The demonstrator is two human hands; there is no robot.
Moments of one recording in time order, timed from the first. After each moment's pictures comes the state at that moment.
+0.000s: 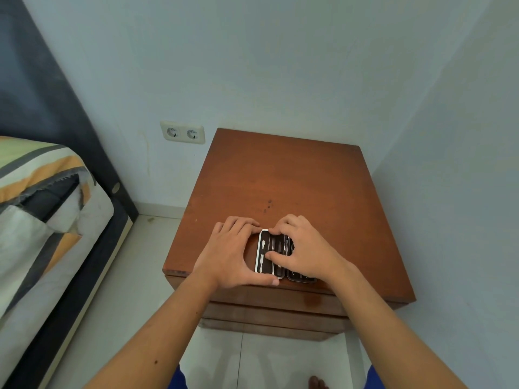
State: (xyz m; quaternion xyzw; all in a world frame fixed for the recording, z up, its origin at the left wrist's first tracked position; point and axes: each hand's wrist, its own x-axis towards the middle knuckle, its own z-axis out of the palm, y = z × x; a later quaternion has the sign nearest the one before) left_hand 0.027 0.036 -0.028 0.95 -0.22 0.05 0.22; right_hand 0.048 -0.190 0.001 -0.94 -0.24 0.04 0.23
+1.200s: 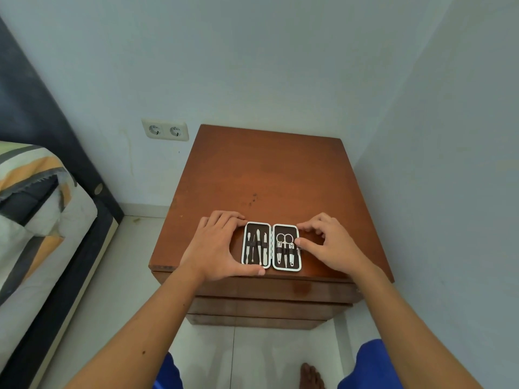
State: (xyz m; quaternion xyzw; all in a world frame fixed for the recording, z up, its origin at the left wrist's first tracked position) left_hand 0.027 0.036 -0.030 0.95 -0.21 0.06 0.21; right_hand 0.029 -0.269 -0.006 -0.95 -0.10 0.03 0.31
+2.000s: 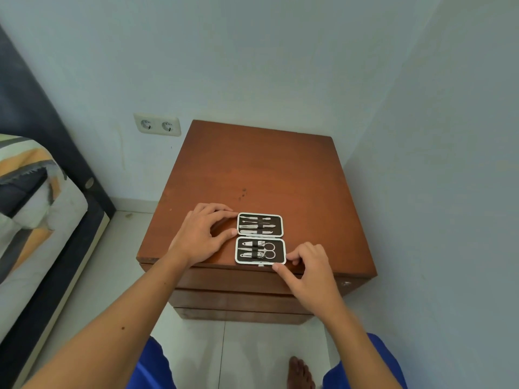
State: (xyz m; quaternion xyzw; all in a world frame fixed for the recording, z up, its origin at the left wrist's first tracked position) left_hand 0.046 0.043 -0.045 0.93 -0.17 0.05 0.31; right_hand -0.053 -0.241 -0.033 -0.94 -0.07 -0.08 0.34
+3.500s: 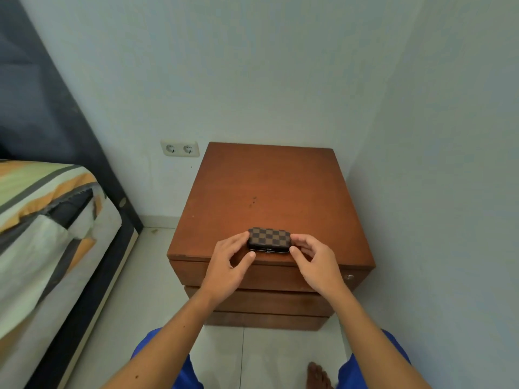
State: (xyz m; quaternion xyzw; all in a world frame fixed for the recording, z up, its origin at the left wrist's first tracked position) left_hand -0.062 0.006 -0.033 0.86 -0.06 0.03 0.50; right_hand -0.059 -0.236 -0.011 -0.86 0.00 -0.04 0.50
